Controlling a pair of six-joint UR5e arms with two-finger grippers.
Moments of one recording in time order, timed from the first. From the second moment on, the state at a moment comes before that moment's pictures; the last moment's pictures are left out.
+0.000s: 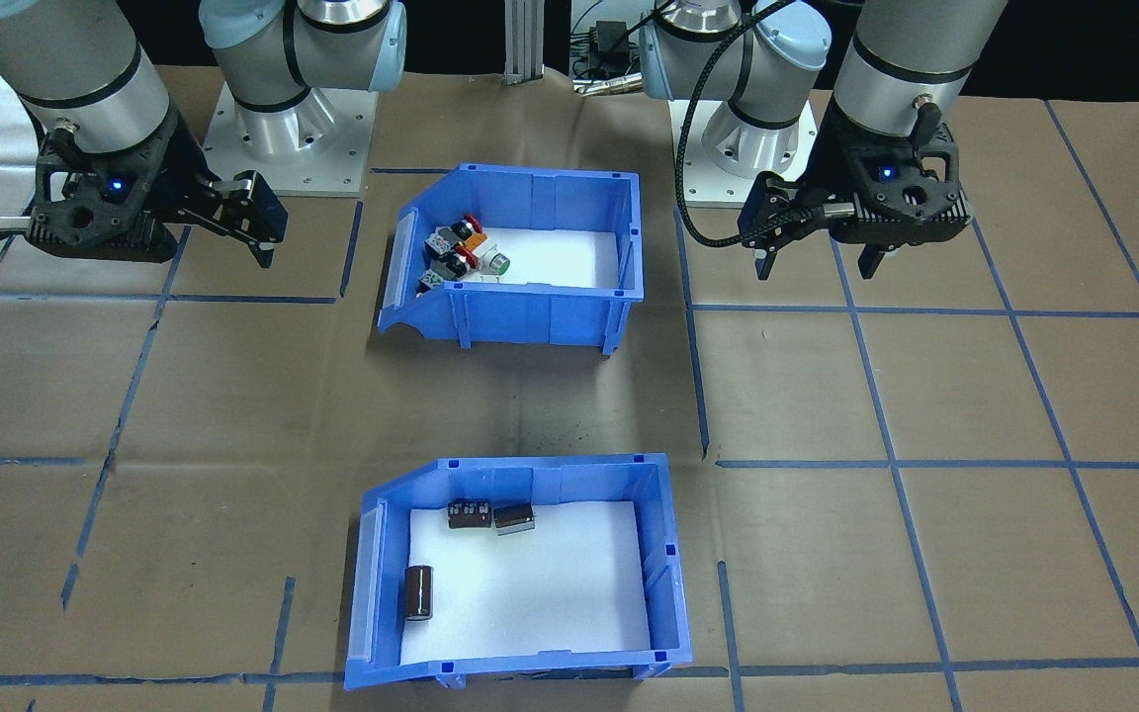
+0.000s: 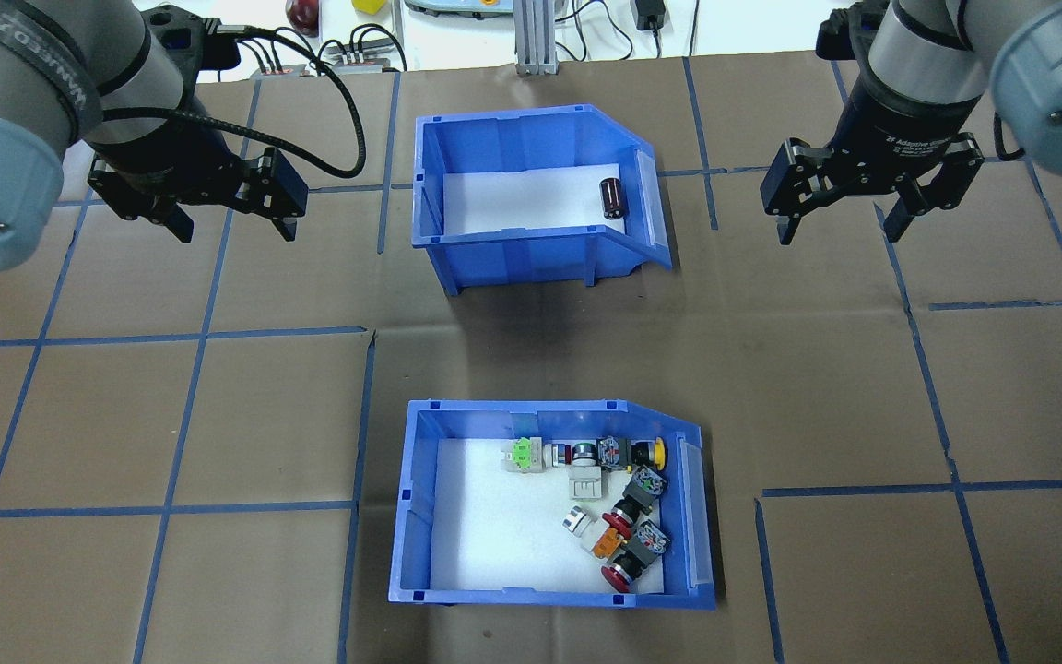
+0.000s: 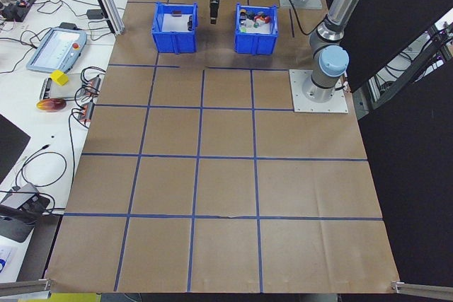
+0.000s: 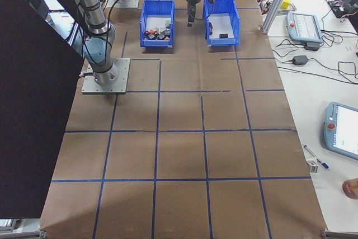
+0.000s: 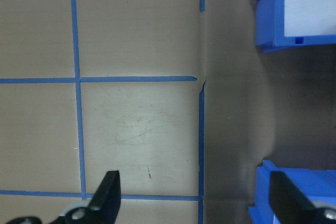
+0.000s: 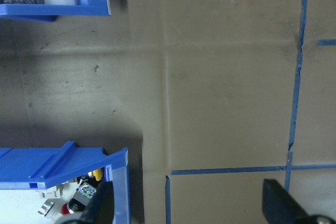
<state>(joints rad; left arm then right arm) -1.56 -1.54 -1.64 -1.46 1.62 0.02 1.53 -1.56 1.60 -1.53 -1.58 -0.01</state>
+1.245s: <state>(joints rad) -1.55 -1.52 -1.66 -1.47 1.63 0.02 1.53 -1.57 1.59 -1.52 -1.62 -0.02</state>
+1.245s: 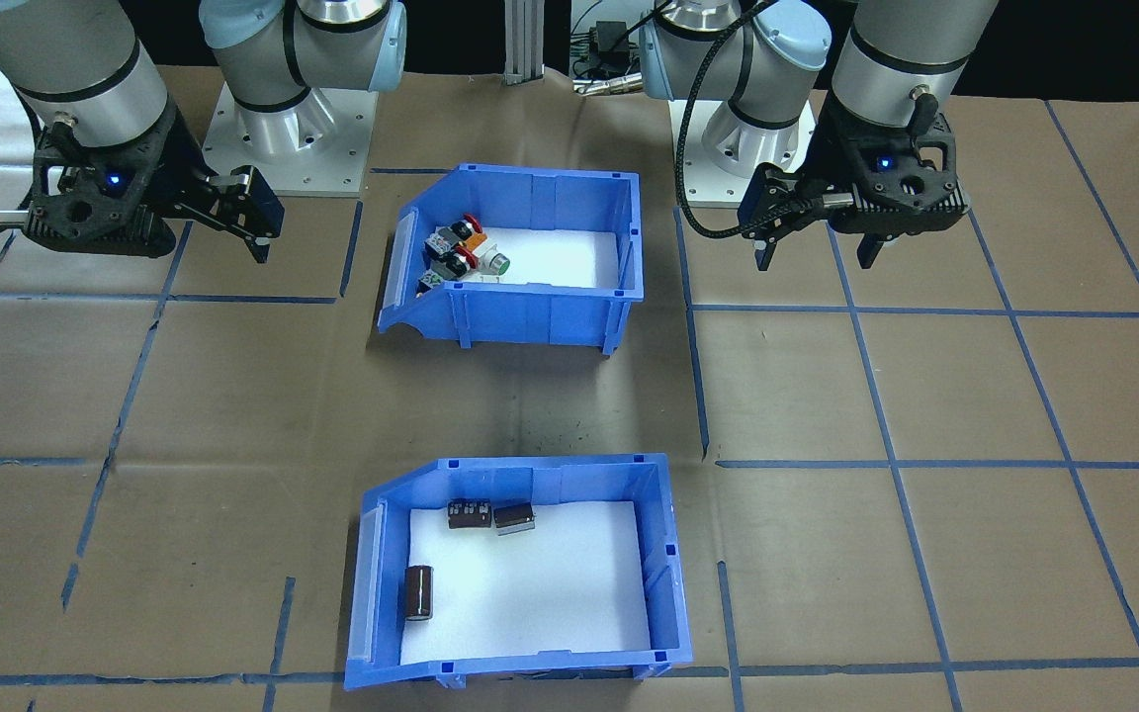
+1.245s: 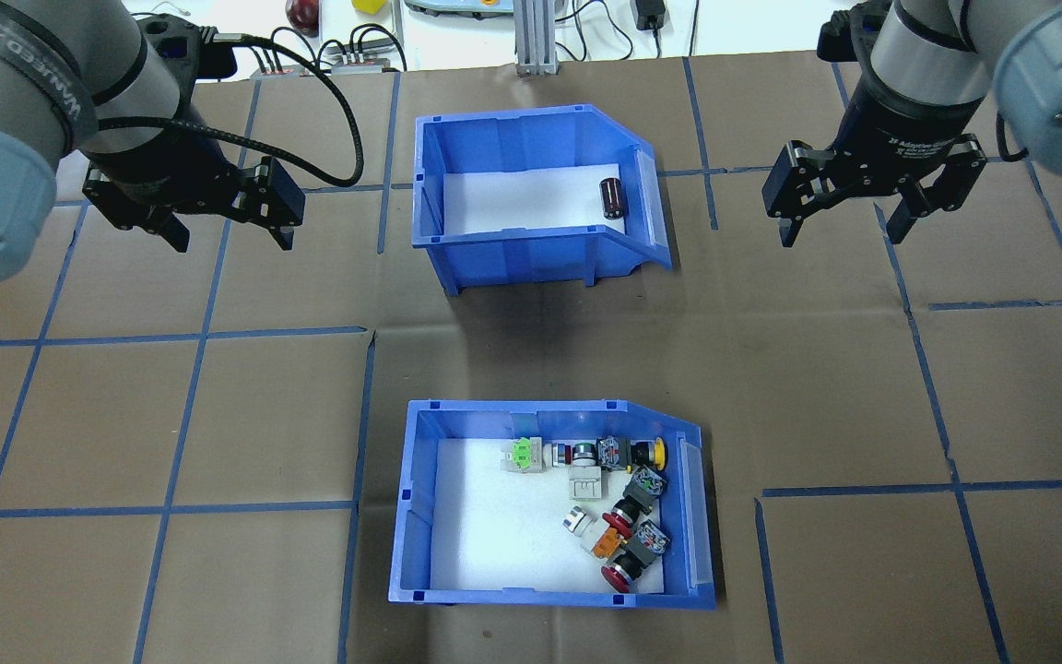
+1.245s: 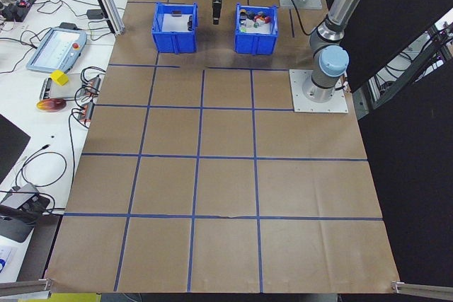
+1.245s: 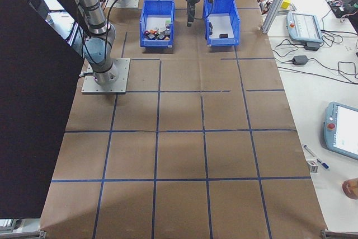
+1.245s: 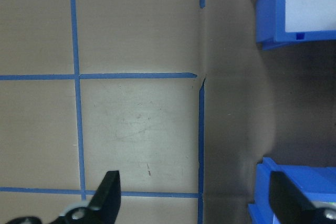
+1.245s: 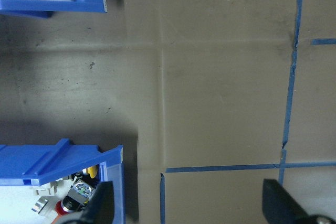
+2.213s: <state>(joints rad) -1.59 -1.49 -1.72 -1.48 1.60 -0.31 1.55 -1.45 1.53 -1.58 -1.67 -0.70</state>
